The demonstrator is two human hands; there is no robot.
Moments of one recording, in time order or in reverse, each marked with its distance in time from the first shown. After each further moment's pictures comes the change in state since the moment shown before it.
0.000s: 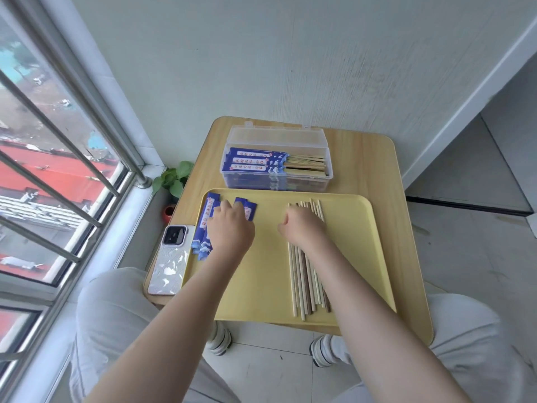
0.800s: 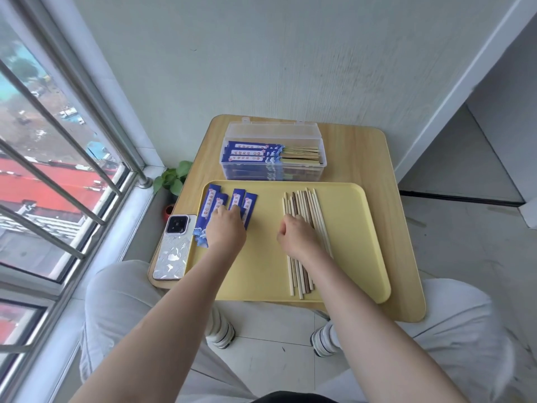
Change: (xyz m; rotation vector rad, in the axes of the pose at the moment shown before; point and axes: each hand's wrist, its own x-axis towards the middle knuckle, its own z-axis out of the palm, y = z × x) left_hand -0.020 -0.022 0.013 0.043 -0.064 0.022; right_hand -0.043 0.011 0.042 0.104 0.044 -0.026
